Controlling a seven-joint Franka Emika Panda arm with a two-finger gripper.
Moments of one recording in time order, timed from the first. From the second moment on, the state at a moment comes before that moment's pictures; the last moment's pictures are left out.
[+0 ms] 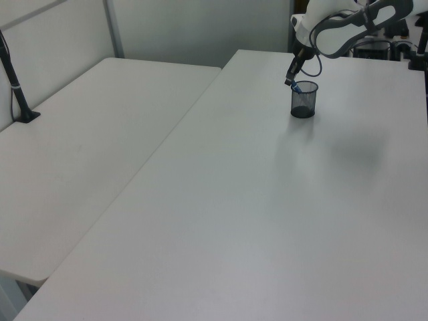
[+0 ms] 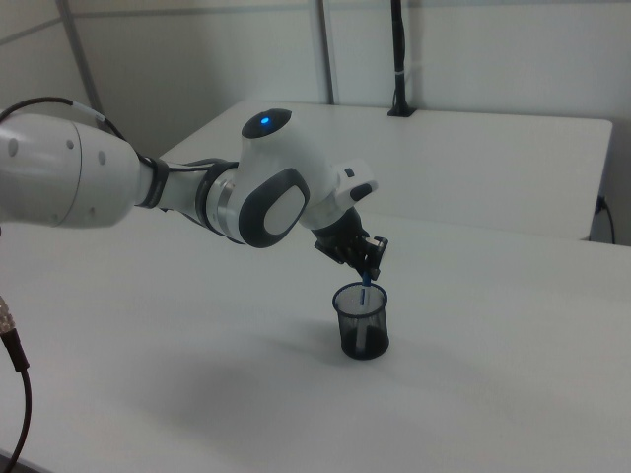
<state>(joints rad) -0.12 0.31 -0.18 -1.86 -0.05 2.58 -0.23</state>
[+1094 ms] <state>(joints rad) -0.11 0.03 -0.15 -1.85 -0.05 2.28 -0.18</state>
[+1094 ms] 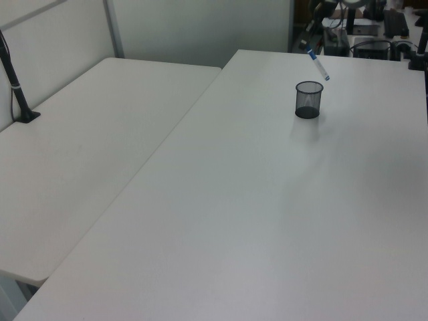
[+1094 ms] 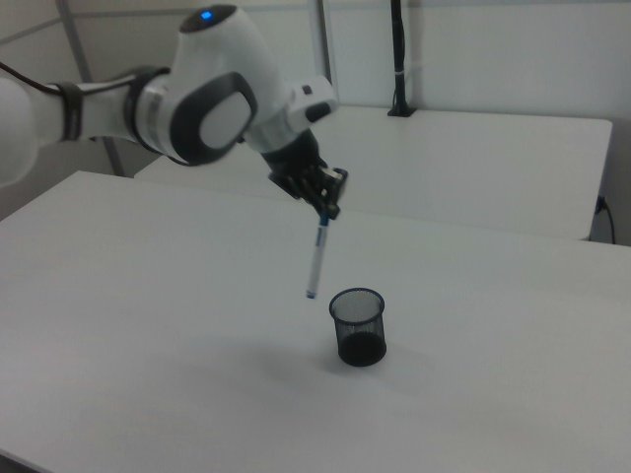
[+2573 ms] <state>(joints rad) -0.02 0.33 0.21 -1.83 -0.15 2.11 0.33</state>
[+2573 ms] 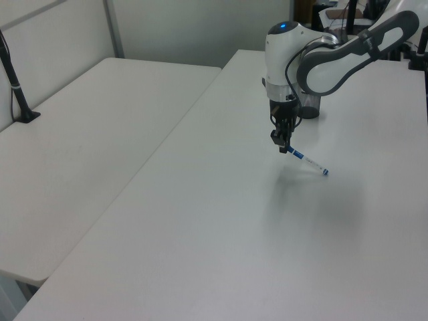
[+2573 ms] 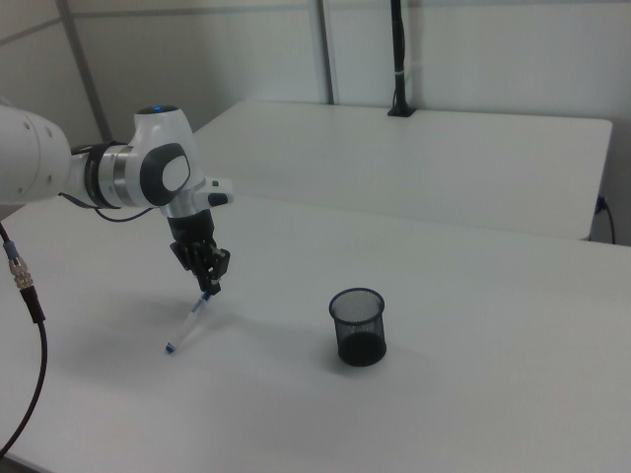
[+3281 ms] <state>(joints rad) -0.03 0.29 0.20 -1.79 -0.15 2.10 0.37</state>
